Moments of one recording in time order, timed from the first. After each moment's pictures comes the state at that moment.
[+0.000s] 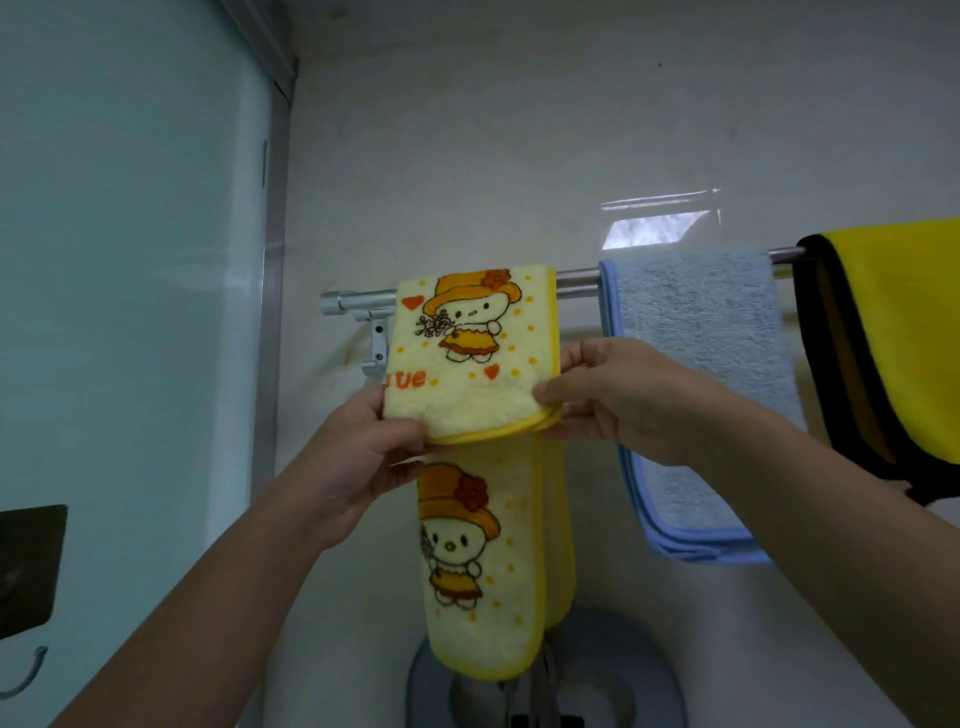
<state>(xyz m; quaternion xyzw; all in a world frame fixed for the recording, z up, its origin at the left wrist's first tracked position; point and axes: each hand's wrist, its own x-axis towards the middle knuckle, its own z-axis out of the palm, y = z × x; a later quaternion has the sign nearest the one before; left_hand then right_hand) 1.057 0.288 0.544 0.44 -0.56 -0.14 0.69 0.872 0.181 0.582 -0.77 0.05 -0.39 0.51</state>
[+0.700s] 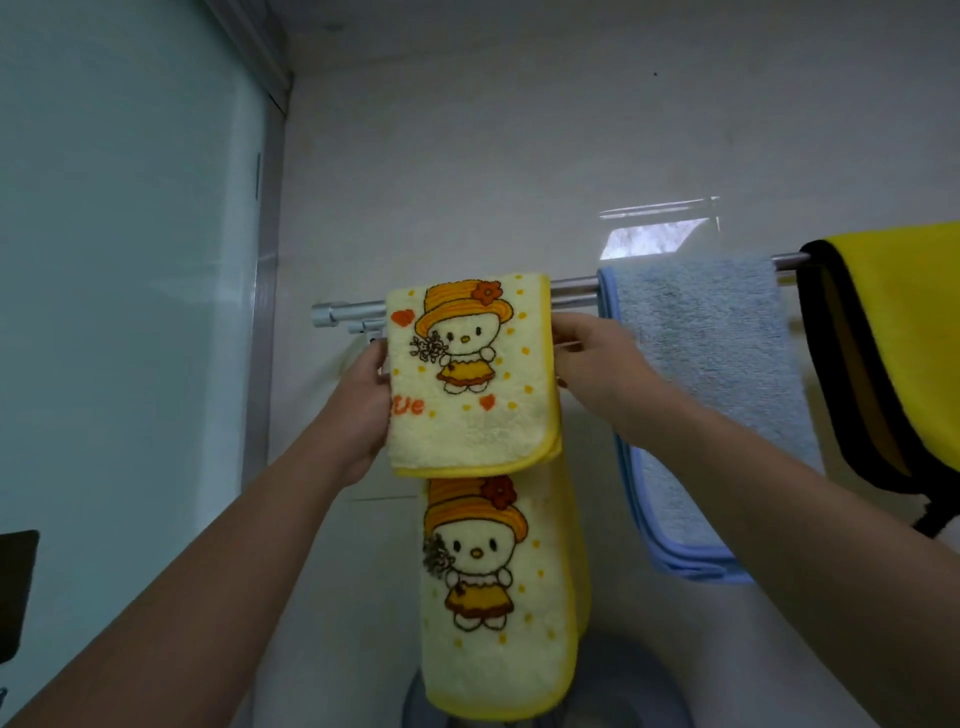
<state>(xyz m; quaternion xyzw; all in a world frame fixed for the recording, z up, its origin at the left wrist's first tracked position) 1.078 0.249 0.587 0.45 -0.56 -0.01 0.70 0.901 0.166 0.598 -0.78 0.05 -0.57 0.26</state>
